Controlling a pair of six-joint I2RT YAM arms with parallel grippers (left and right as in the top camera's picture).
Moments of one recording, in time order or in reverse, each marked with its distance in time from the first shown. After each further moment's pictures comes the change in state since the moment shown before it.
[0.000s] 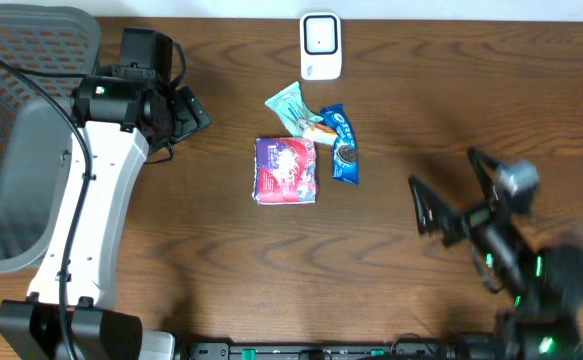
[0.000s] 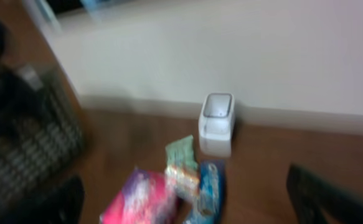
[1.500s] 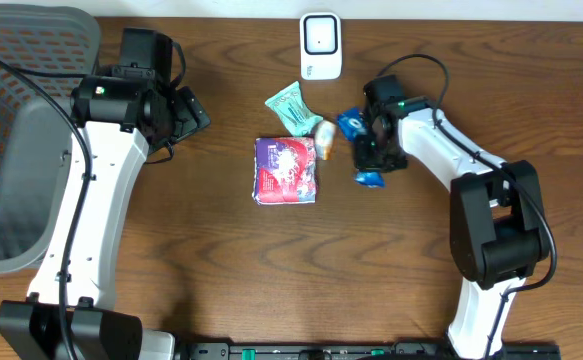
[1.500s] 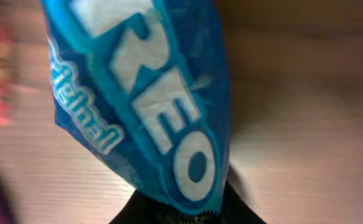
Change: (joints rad) left arm 0.000 0.000 0.000 0.000 0.000 0.000; right arm 0.253 1.400 0.708 -0.605 0.423 0.163
